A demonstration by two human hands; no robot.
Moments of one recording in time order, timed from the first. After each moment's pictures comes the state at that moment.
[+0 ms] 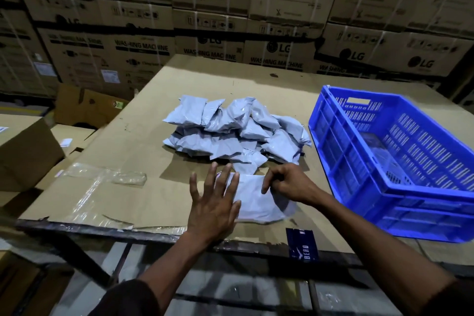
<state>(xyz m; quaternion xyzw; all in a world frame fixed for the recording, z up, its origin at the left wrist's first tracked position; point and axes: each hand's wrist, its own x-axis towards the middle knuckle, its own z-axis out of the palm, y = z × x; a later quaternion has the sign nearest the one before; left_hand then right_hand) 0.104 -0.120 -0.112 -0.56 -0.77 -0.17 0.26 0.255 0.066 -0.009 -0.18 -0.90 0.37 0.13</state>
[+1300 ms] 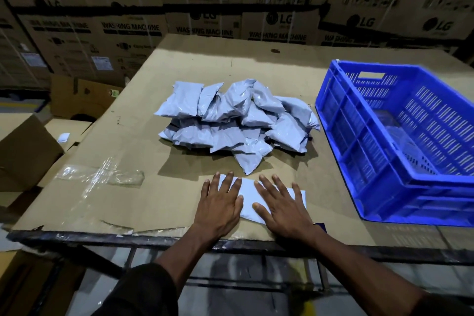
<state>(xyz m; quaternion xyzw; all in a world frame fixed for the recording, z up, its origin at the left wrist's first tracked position) 0.083 -0.093 -0.151 -0.56 -0.82 -0.11 0.00 0.258 0.033 -0.137 -0.28 -0.96 0.07 -0.02</state>
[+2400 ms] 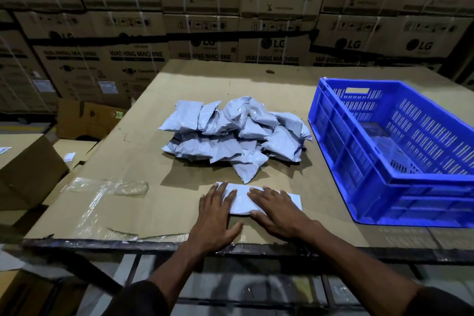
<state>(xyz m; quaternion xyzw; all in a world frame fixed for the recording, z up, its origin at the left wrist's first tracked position) 0.082 -0.122 -0.151 -0.60 -0.77 -0.21 -0.01 0.258 0.036 -0.108 -0.20 -0.97 0.12 -0.01</state>
